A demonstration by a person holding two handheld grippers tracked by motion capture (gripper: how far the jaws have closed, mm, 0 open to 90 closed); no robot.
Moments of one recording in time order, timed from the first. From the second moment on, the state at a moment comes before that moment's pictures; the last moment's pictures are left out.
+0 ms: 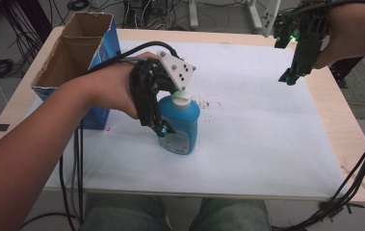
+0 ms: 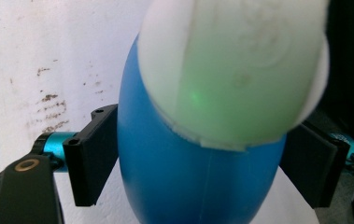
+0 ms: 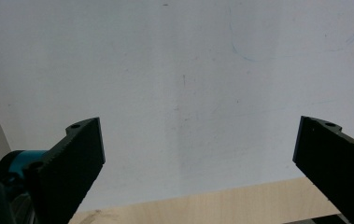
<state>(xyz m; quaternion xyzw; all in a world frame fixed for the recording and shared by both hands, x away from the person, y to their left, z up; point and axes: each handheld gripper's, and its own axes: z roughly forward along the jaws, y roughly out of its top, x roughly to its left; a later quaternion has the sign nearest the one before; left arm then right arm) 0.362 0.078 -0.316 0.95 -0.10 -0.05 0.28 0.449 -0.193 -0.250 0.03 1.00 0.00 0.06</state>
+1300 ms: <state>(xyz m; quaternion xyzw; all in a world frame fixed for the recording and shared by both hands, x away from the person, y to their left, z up) 0.367 0.109 -0.269 0.99 -0.04 -0.02 0.14 0.449 -0.187 -0.250 0.02 1.00 0.01 0.06</state>
